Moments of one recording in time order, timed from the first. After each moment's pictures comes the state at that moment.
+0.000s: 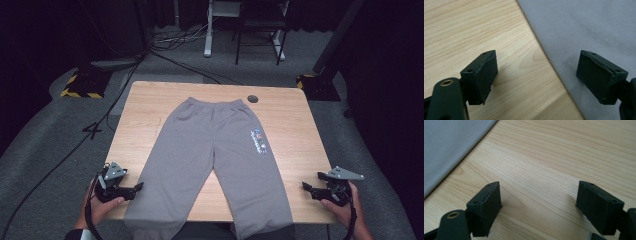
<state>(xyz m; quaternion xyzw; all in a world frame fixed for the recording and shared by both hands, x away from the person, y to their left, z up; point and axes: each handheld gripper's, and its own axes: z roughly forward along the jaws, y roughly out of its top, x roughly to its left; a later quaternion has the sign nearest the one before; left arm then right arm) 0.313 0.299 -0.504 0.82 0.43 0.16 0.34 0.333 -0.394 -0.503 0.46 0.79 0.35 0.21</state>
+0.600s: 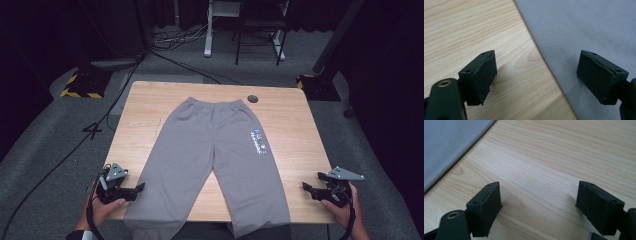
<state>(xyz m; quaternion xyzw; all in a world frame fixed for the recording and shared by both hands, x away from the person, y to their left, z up) 0.313 0.296 -0.504 0.82 0.44 0.16 0.34 0.332 -0.394 -0.503 0.46 0.79 0.35 0.21</state>
